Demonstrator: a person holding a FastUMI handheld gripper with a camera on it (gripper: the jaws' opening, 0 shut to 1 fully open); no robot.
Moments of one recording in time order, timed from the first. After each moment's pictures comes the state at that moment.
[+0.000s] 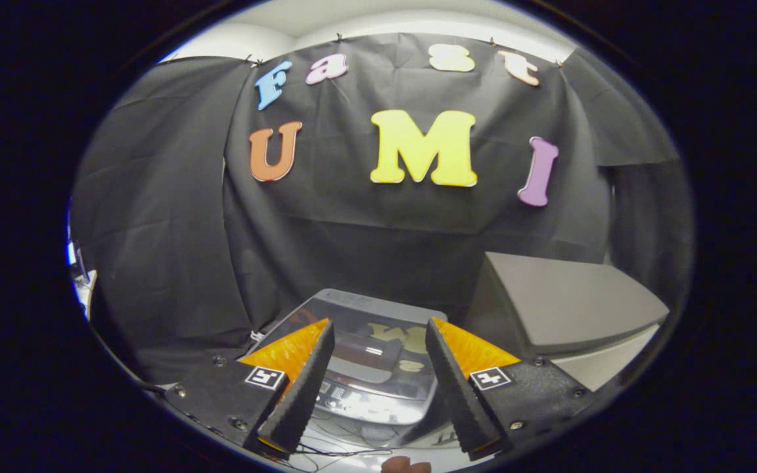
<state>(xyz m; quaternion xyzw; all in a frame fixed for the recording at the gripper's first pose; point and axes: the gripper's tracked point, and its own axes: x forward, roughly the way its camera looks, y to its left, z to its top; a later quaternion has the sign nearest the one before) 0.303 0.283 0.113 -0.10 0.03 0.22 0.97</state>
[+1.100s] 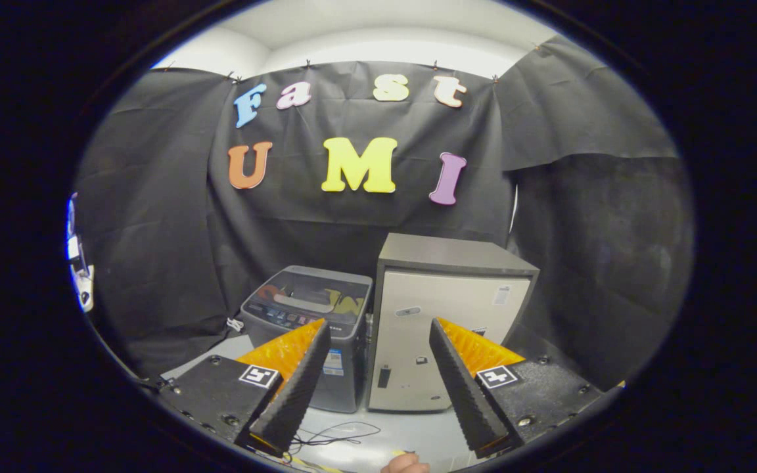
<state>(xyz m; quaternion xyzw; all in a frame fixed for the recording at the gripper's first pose) 0.081 0.081 0.095 -0.09 0.02 0.13 0.99</state>
